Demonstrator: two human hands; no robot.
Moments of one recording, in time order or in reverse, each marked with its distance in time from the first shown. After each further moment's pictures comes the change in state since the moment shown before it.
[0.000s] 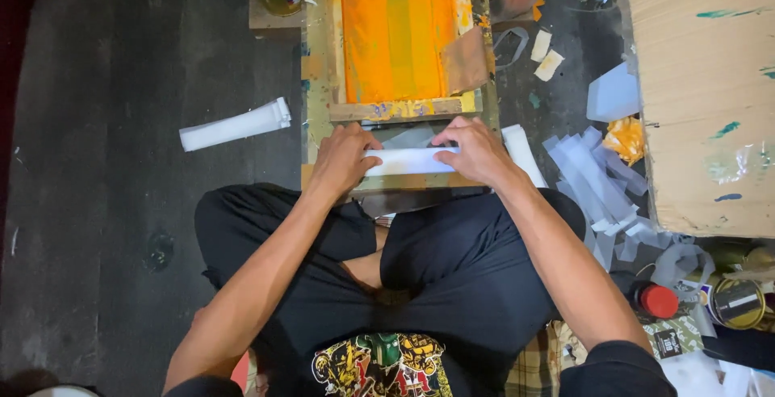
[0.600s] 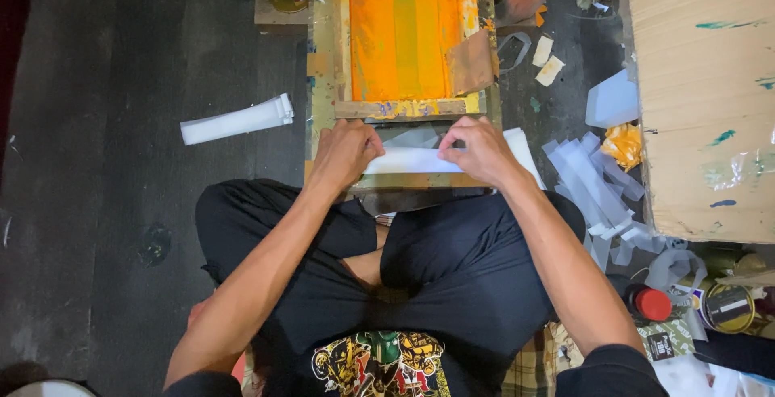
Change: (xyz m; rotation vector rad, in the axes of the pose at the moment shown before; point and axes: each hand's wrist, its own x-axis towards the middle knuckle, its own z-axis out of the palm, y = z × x) left_hand -0.009 0.012 -0.017 0.000 0.053 -0.024; right_hand -0.008 -0.018 -0.014 0.031 0.004 0.006
